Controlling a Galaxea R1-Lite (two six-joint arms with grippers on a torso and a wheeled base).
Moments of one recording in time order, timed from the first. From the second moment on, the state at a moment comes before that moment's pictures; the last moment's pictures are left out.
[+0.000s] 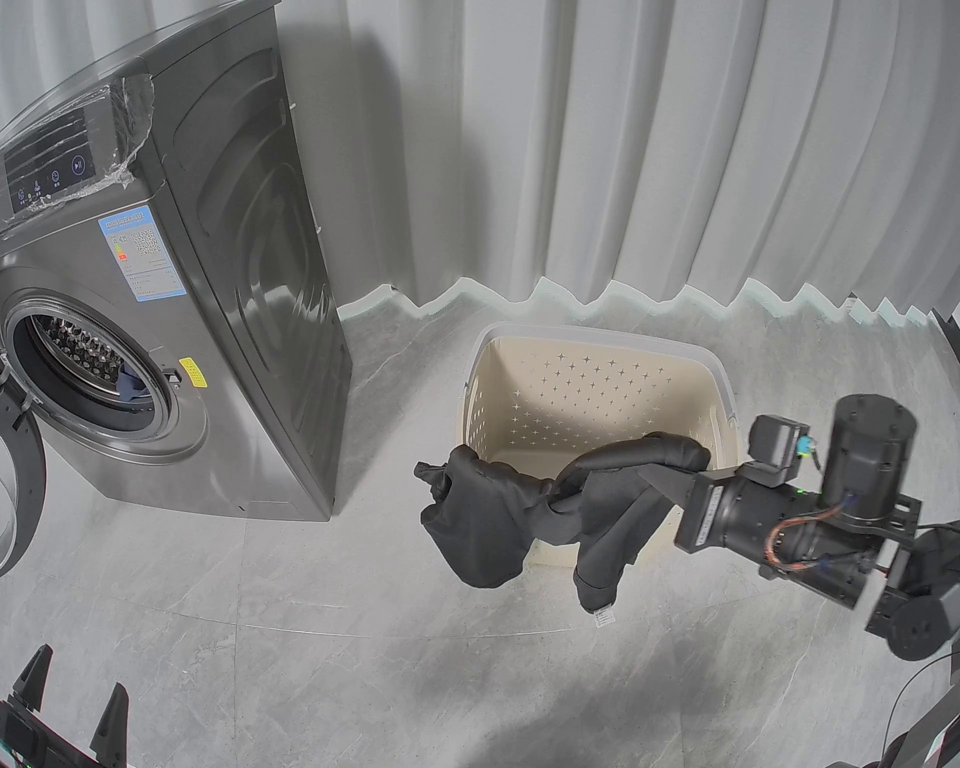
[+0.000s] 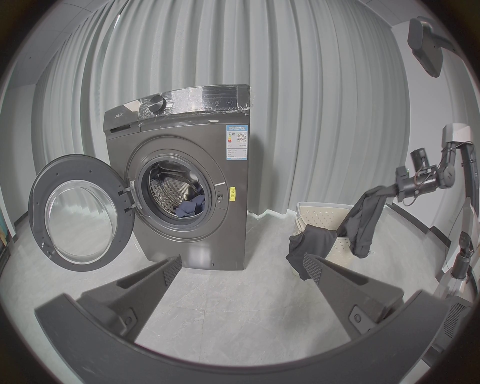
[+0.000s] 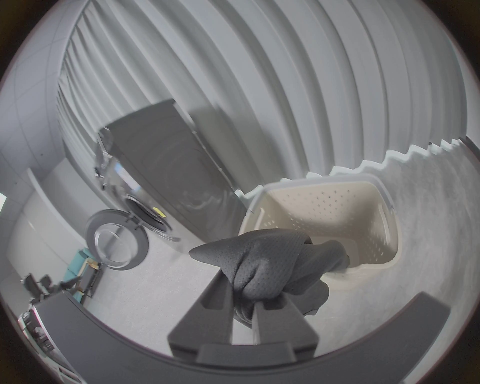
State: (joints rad) left arm 0.00 0.02 -0.02 0.00 0.00 -0.01; right arm 0.65 1.63 -0.52 -0.94 -0.08 0.36
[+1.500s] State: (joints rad) left arm 0.00 0.02 -0.02 0.00 -0.01 -0.01; right arm 0.76 1.25 -0.38 -0.90 0.06 0.30
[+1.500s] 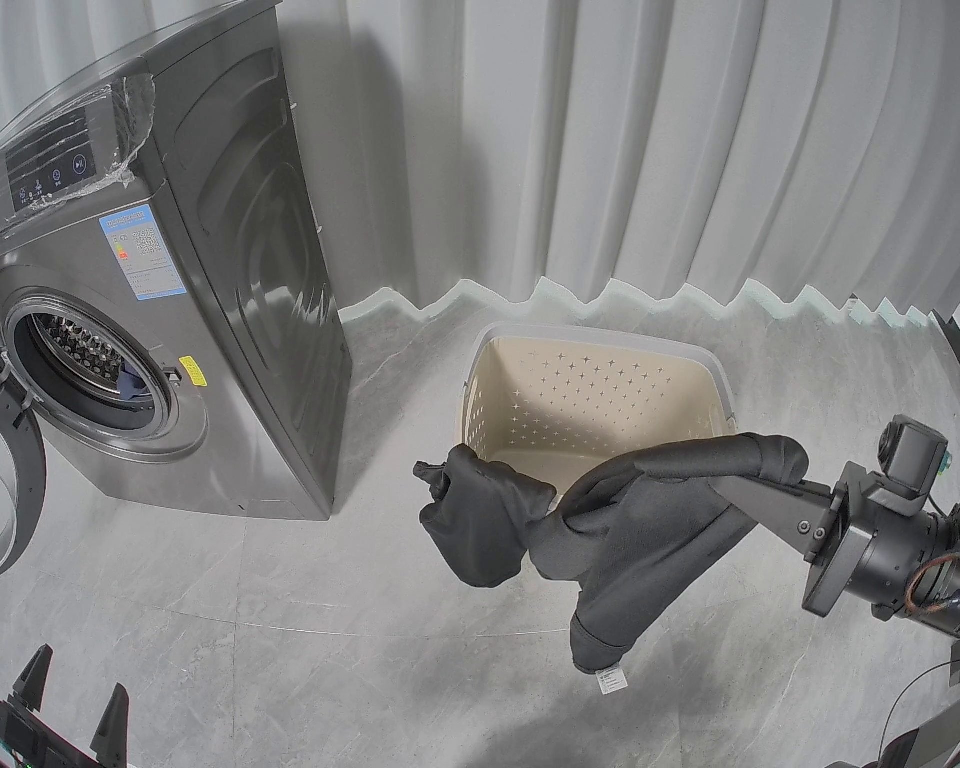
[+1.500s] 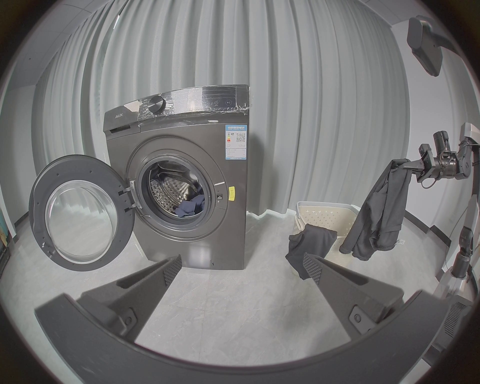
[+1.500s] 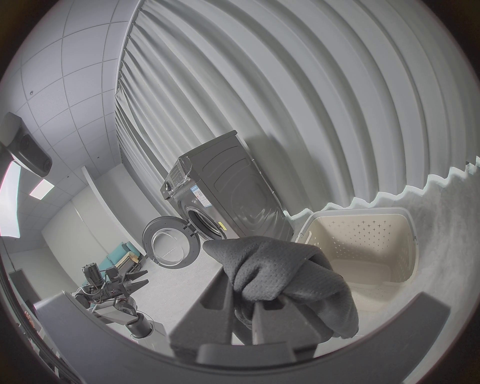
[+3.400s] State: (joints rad) left arm 0.00 0.02 -0.02 0.00 -0.01 -0.01; right arm 0.78 1.31 -0.48 -0.93 -0.13 0.30
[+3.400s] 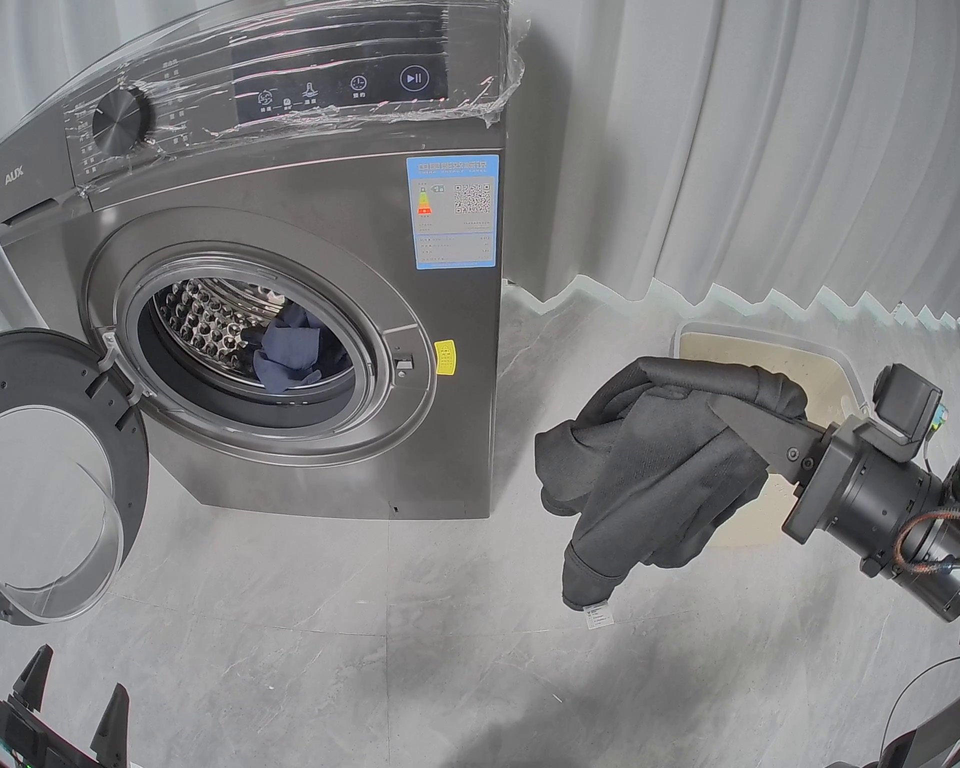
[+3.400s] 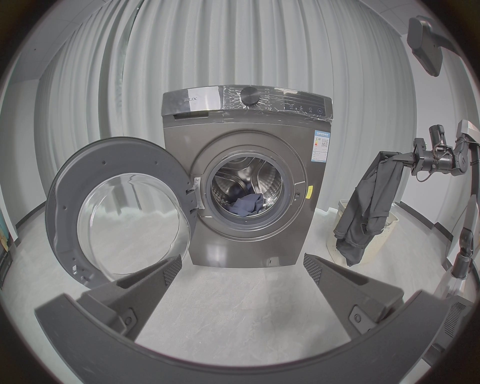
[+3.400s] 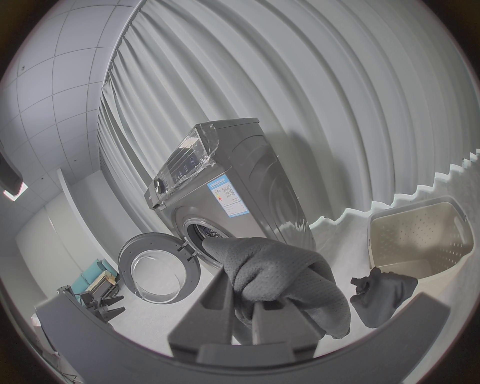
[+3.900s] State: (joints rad) left arm 0.00 0.02 -0.02 0.00 -0.01 -0.01; right arm 0.77 1.31 -0.48 -0.93 -0.13 0.30
